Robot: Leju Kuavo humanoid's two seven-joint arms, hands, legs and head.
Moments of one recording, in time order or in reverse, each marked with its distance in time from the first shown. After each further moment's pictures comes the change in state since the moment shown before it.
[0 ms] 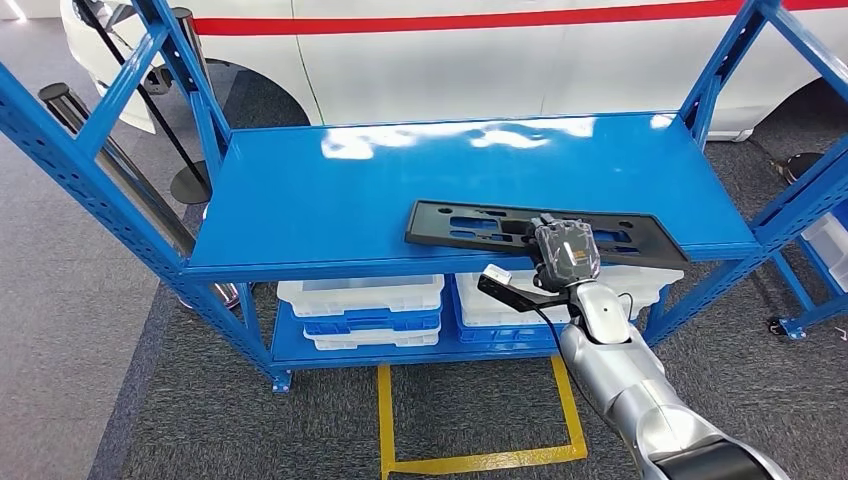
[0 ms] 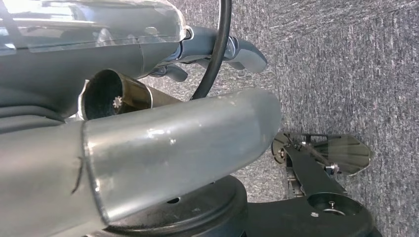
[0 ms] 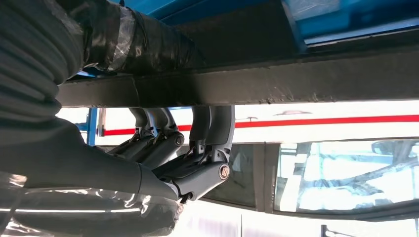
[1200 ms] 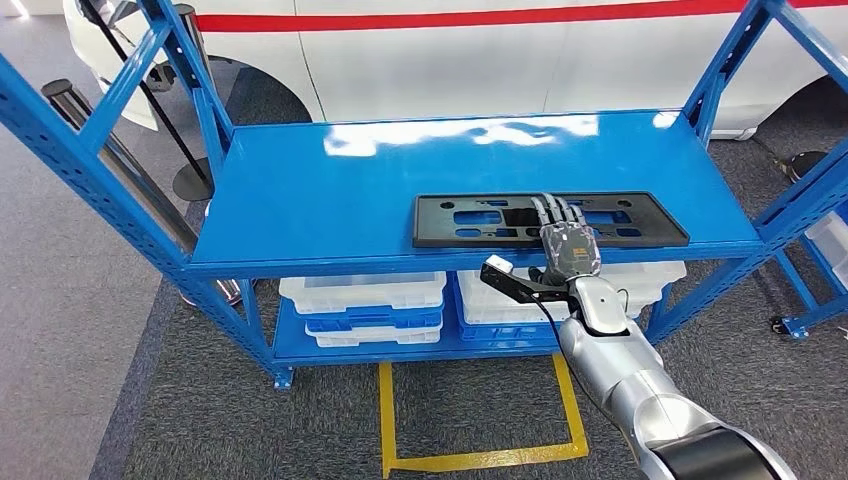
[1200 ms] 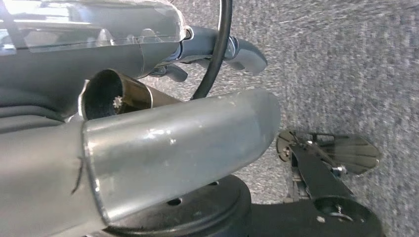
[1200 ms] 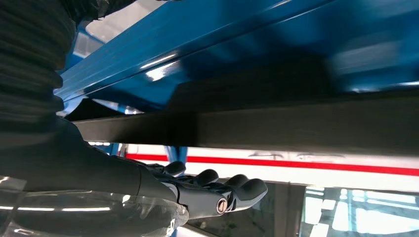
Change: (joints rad) left arm 0.003 -0.002 0.016 0.000 0.009 0.006 -0.005; right arm -0.051 0.017 0.000 0.076 0.012 0.120 0.093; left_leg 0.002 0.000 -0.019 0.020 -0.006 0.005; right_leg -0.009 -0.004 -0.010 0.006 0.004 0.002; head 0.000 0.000
